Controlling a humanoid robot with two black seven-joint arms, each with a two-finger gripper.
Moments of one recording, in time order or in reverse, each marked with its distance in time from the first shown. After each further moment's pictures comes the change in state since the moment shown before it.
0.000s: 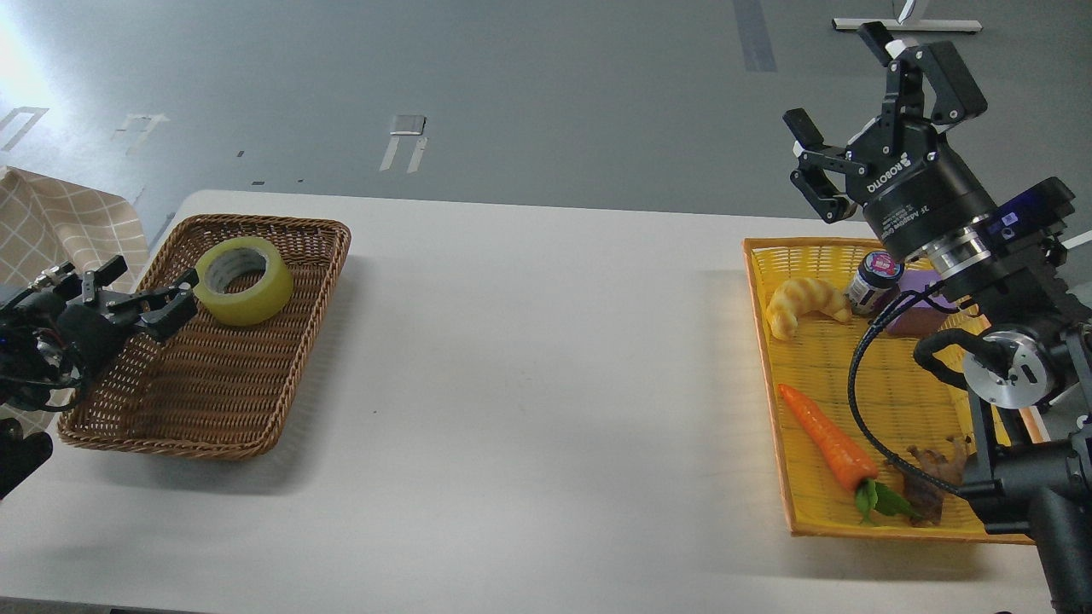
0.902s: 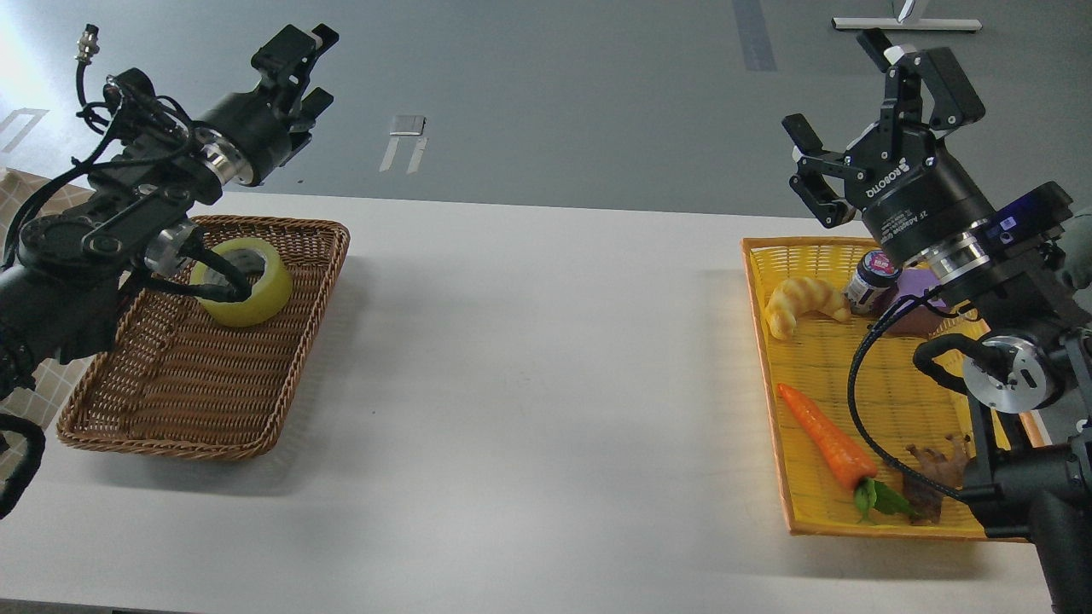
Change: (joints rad) left arm -0.472 -0.256 -0.020 -0.105 -0.976 -0.740 0.000; right arm -0.007 0.000 0.001 0.002 0.000 0.000 0.000
